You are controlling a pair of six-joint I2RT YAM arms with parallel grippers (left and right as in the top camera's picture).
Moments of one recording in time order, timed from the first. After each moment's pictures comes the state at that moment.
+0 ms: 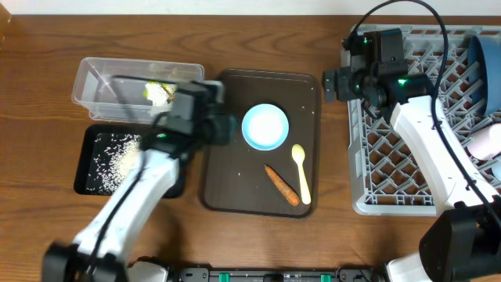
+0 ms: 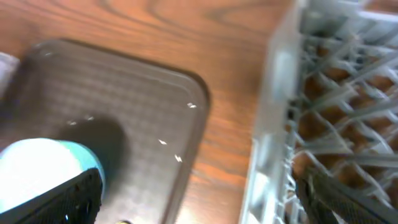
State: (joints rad) left arm -0.25 1.40 0.93 -0.42 0.21 -0.25; right arm 0.20 1.68 1.41 -0.62 -0.09 0.05
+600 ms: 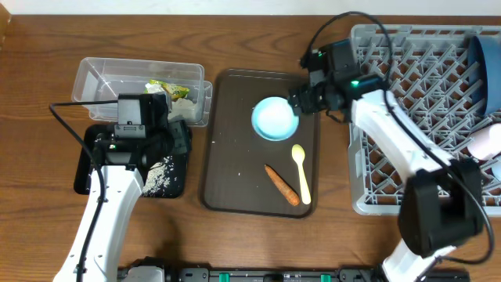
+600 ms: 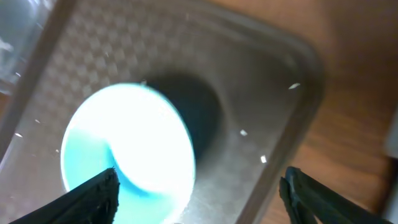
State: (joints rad) left arm -0.02 1.28 0.93 -0.68 0.20 -0.25; right arm 0.34 1.87 1.41 -0.59 -0.18 0.08
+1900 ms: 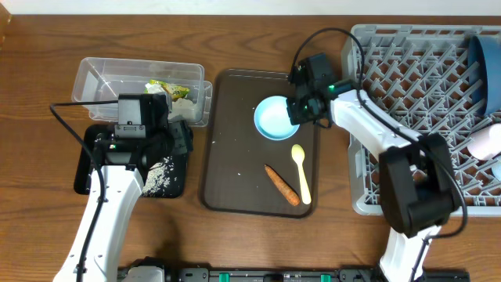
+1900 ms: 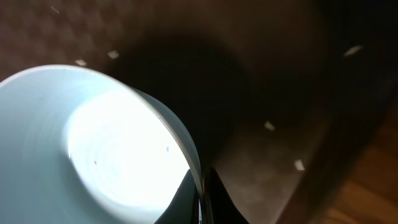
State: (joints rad) left arm -0.02 1.28 0.93 -0.68 0.20 -0.25; right arm 0.37 1.98 1.41 -0.56 -0.13 0.11
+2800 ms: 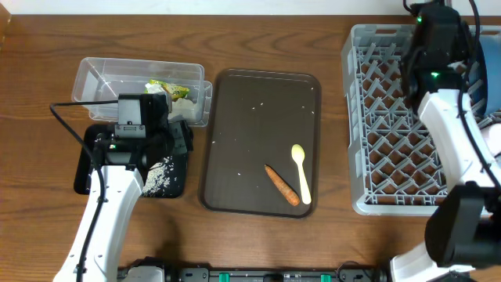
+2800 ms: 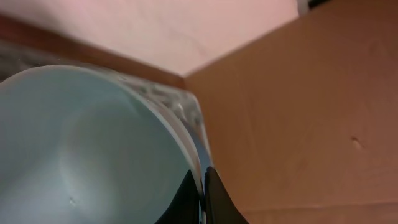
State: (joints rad) left arm -0.02 1.28 0.93 -0.68 0.20 -0.25; right arm -0.02 1.75 1.41 -0.12 0.80 -0.67
